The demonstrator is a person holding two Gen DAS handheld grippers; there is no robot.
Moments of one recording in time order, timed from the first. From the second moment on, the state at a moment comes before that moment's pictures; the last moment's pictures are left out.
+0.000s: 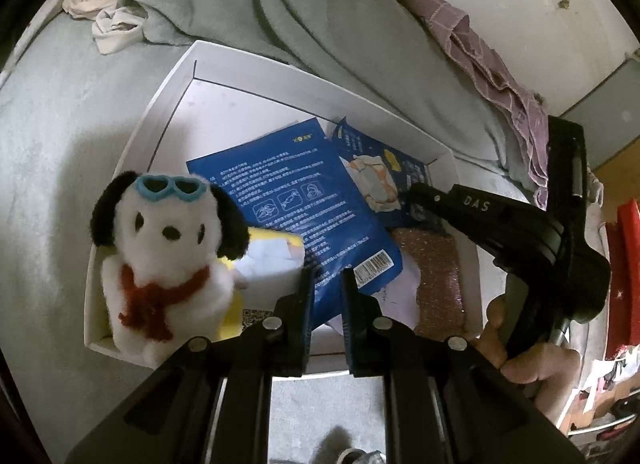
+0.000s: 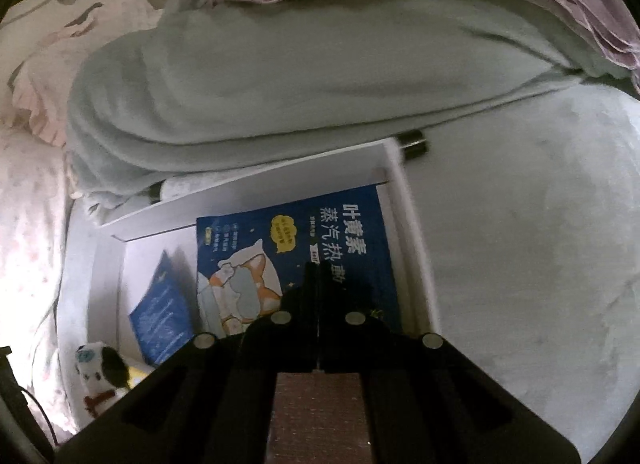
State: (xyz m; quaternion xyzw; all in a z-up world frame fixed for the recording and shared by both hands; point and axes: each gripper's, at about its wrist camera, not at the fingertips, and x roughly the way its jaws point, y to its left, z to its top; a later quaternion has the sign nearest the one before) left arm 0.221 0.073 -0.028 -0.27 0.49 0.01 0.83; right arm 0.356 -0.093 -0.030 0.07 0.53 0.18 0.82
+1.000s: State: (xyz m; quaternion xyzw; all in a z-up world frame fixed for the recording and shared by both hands) left arm 0.196 0.093 0.008 -0.26 0.48 0.03 0.84; right arm 0.303 -0.080 -0.007 0.06 0.58 0.29 0.76
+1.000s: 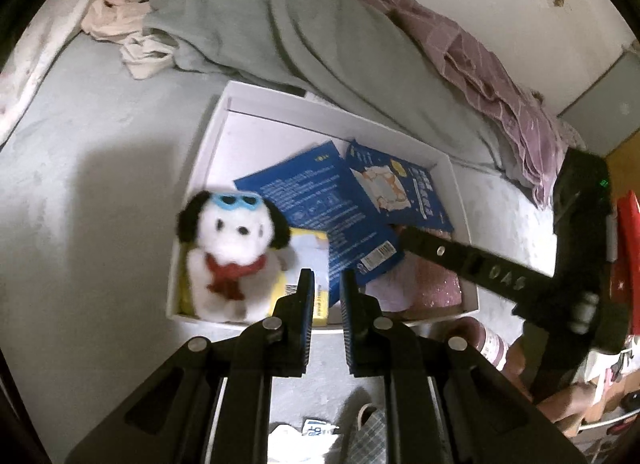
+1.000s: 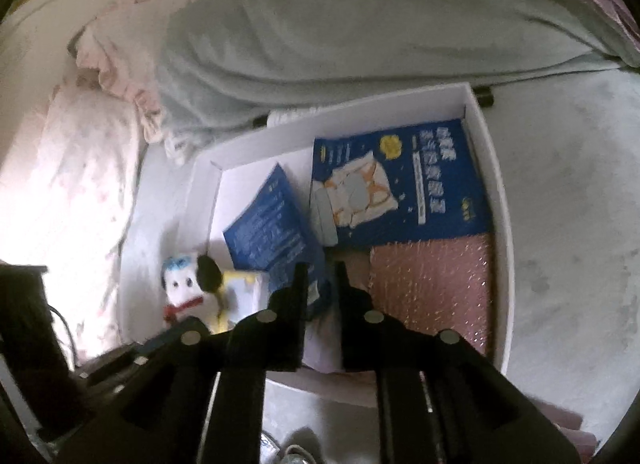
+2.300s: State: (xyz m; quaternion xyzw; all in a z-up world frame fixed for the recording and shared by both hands) left arm 0.181 0.113 0.010 -0.28 0.48 0.04 0.83; right arm 0.304 -0.076 -0.014 0.05 0.58 0.29 0.76
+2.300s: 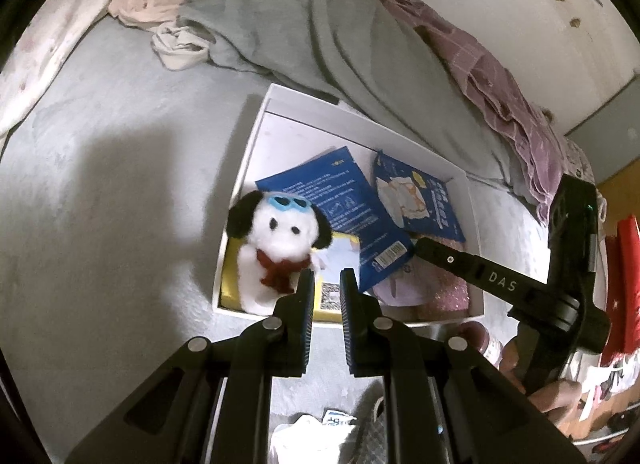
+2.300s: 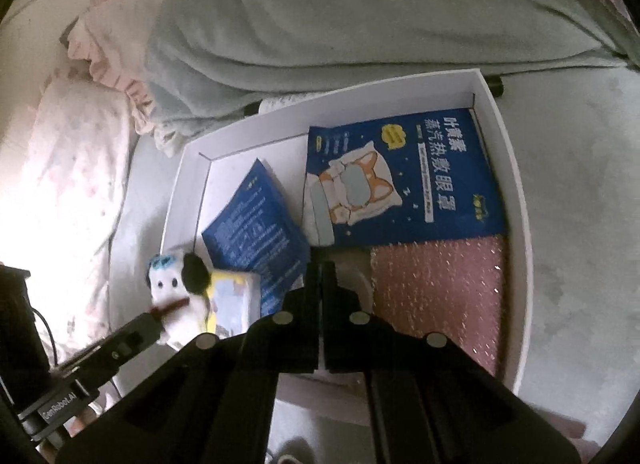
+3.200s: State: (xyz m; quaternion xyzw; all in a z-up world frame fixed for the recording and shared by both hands) left arm 0.172 0.083 0.022 -0.23 0.52 -0.02 0.82; right arm 0.258 -0.082 0.028 0.01 0.57 0.32 0.75
